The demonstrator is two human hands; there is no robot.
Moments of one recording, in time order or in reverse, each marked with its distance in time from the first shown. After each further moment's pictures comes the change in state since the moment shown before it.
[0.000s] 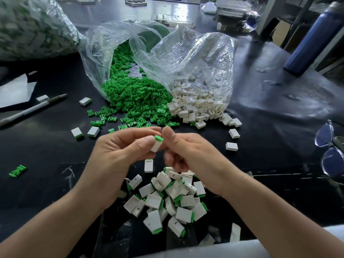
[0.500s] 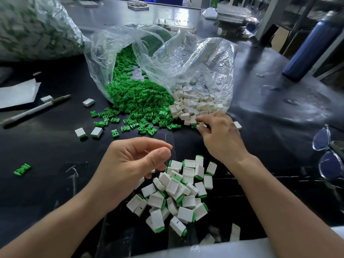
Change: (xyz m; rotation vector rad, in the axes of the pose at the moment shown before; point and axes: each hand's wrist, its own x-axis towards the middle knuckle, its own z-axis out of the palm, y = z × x) left_hand -0.009 0.004 0.007 0.182 -0.064 -0.001; right_hand 0.030 0.028 -0.056 -0.929 0.597 -0.057
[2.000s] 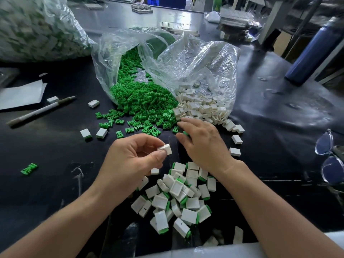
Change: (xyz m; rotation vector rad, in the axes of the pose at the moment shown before) left_hand 0.009 -0.009 -0.003 0.087 0.144 -0.043; right_hand -0.004 -0.024 0.022 -0.077 -0.094 -0.270
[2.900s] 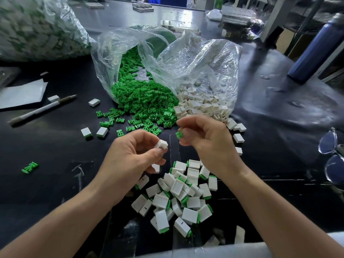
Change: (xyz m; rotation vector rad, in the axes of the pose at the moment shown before) left_hand 0.003 -0.003 -0.001 -0.032 -0.016 -0.074; right_hand -0.017 -0.017 -0.021 0.831 0.125 0.050
